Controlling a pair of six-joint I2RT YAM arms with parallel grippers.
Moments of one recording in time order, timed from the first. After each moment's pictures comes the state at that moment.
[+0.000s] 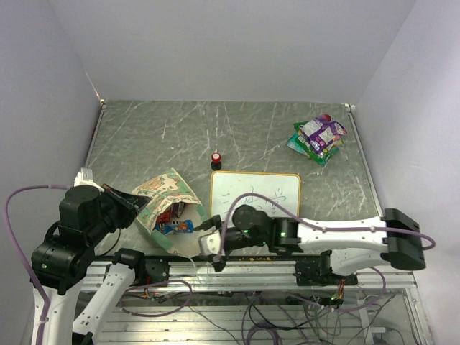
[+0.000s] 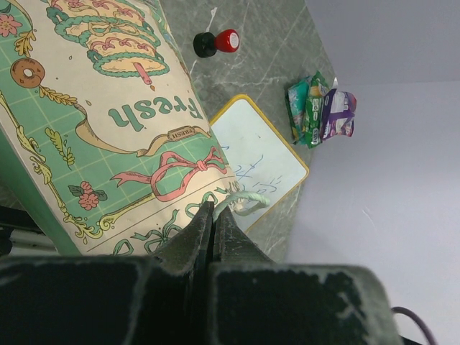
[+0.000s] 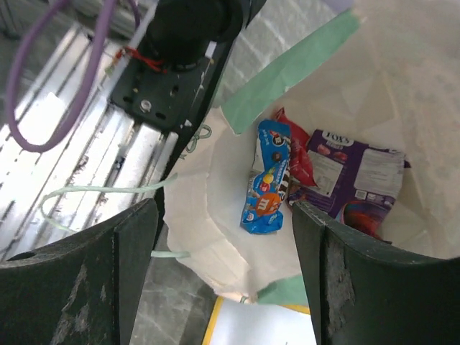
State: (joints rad) left arm -0.25 0.50 1.16 -1.18 0.03 -1.11; right arm 1.38 1.28 0.78 0.16 -0.27 -0.61
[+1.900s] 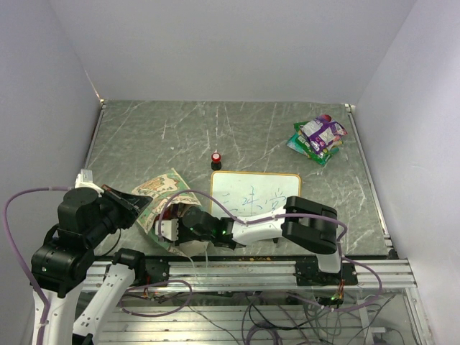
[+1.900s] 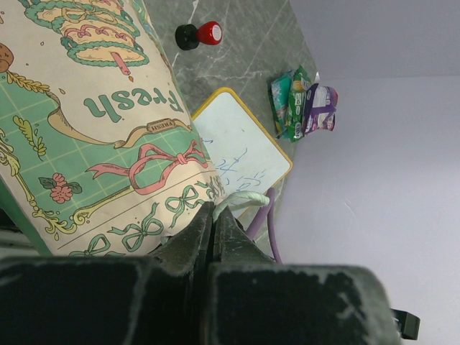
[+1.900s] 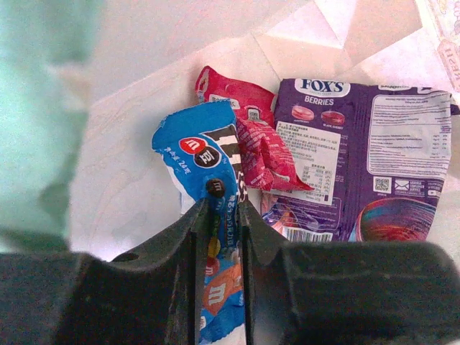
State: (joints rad) left arm -0.25 0.48 1.14 -1.16 0.07 -1.15; right arm 1.34 1.96 1.07 0.45 0.03 -0.52
